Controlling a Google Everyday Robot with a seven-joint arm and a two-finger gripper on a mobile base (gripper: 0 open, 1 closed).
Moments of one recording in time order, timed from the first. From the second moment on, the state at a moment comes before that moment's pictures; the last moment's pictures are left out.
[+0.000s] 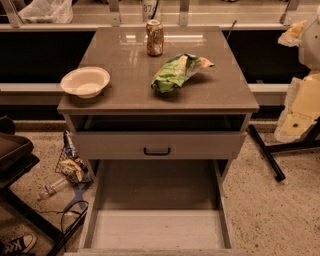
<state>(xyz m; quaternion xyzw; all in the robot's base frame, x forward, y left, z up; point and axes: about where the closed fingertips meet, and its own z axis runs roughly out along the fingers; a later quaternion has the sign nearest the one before) 0.437 -0.209 1.003 -0.60 0.77 -0.06 0.20</state>
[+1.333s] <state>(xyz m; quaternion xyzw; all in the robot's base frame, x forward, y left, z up) 0.537 -0.130 0.986 -0.77 0.61 -0.06 0.17</state>
